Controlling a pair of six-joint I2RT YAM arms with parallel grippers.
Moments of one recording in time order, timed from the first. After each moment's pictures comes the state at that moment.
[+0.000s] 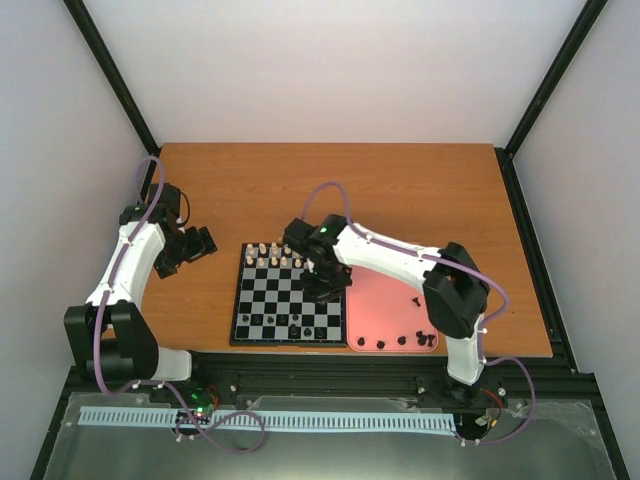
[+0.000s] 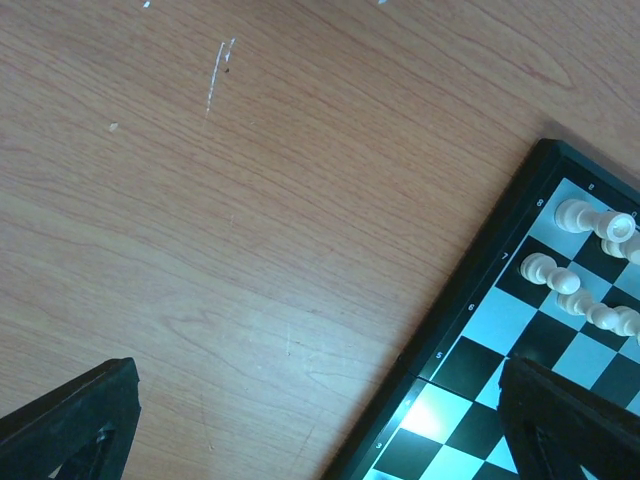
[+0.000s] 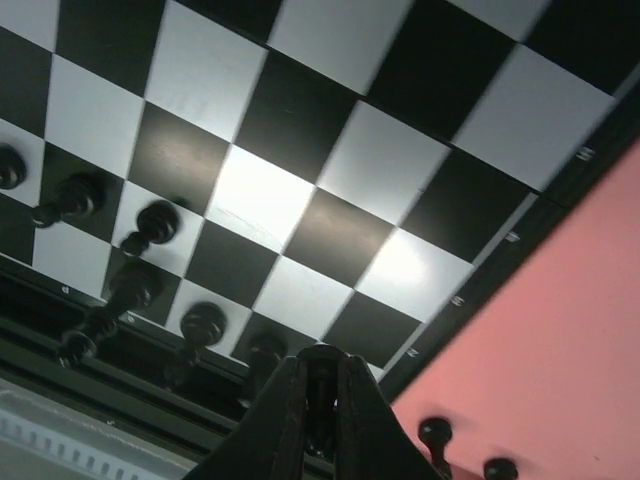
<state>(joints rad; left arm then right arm) 0.08 1.37 1.12 -1.10 0.03 -0.45 0.95 1.91 1.57 -1.20 -0.16 0.53</state>
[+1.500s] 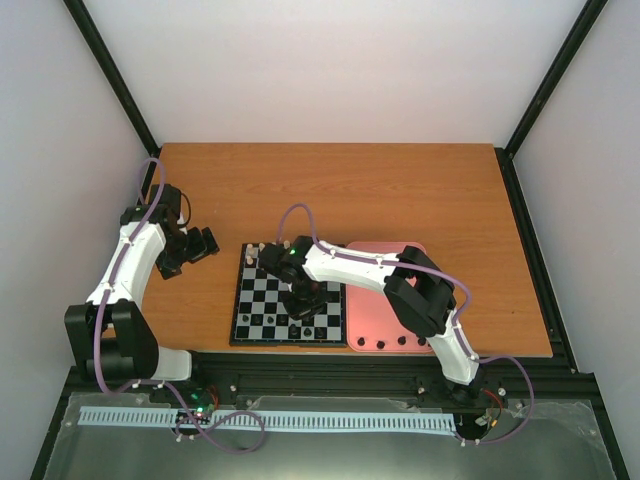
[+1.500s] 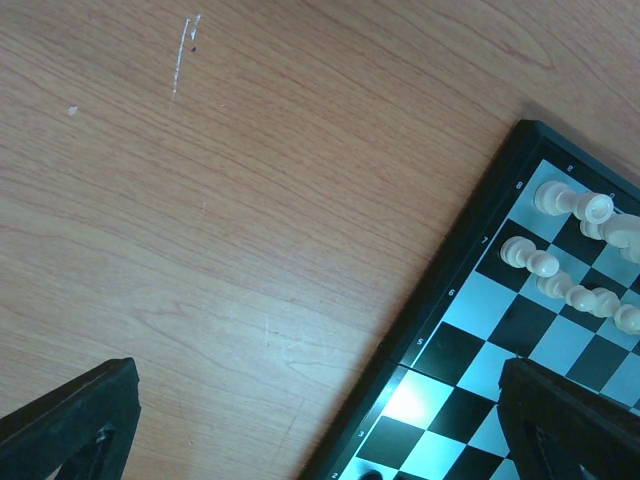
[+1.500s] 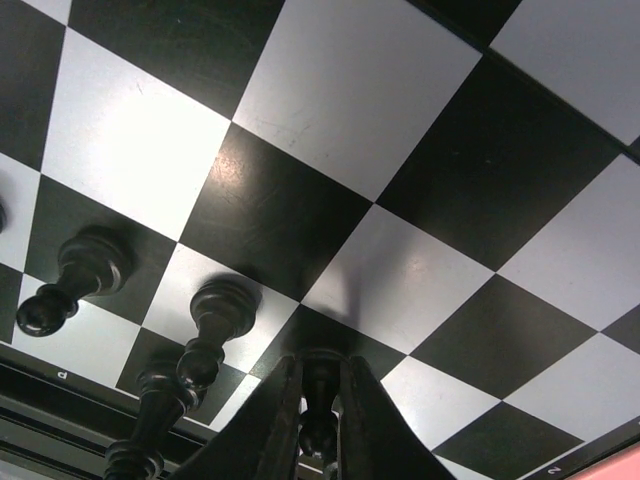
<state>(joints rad) 0.08 1.37 1.11 -1.09 0.08 -0.45 1.08 2.11 1.66 -1.15 -0.14 0.57</state>
